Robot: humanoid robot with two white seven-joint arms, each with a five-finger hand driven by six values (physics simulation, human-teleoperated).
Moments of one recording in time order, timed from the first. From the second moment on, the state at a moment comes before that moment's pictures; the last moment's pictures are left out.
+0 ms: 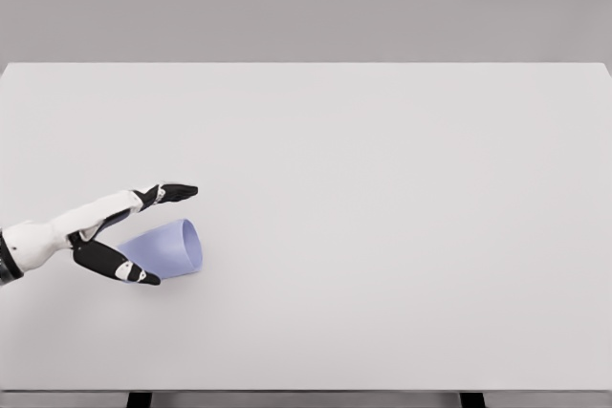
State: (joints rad) left arm -0.10 1.04 -0.51 -1.77 0.46 -0.32 -0.41; right arm 0.01 0.00 -0.07 -0.01 0.08 -0.06 0.08
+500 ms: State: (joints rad) left arm -0.14 0.91 -0.55 -1.77 0.26 -0.15 -0.38; right arm 0.01 0.00 -0.07 -0.01 0.08 -0.06 0.08
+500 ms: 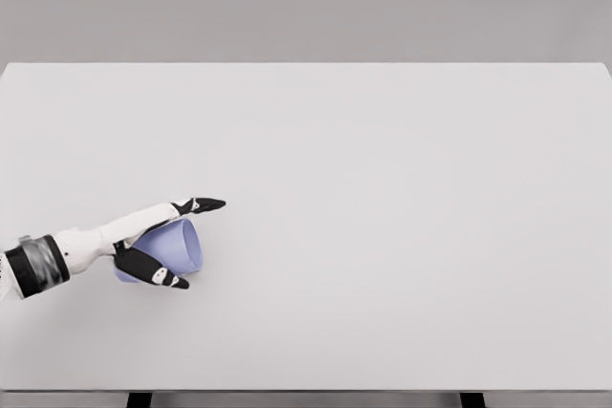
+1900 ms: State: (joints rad) left arm -0.18 1.00 -0.57 -1.73 0.39 -0.24 -0.37; right arm 0.01 0.00 -0.07 -0.01 0.08 -0.06 0.08
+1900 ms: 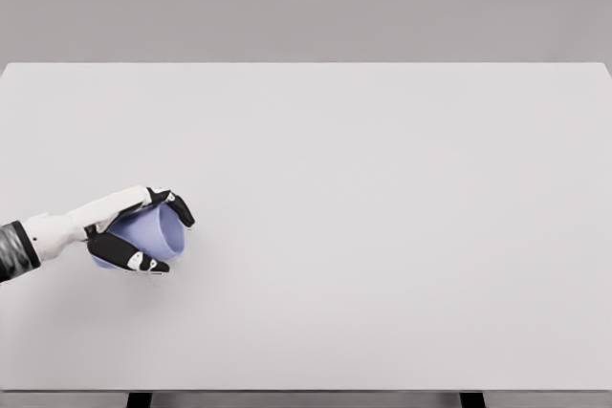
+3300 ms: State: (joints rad) left arm -0.48 0.32 -0.54 -0.92 0.80 -0.61 -0.61; right arm 0.01 0.00 -0.07 -0.01 0.08 -0.06 0.08
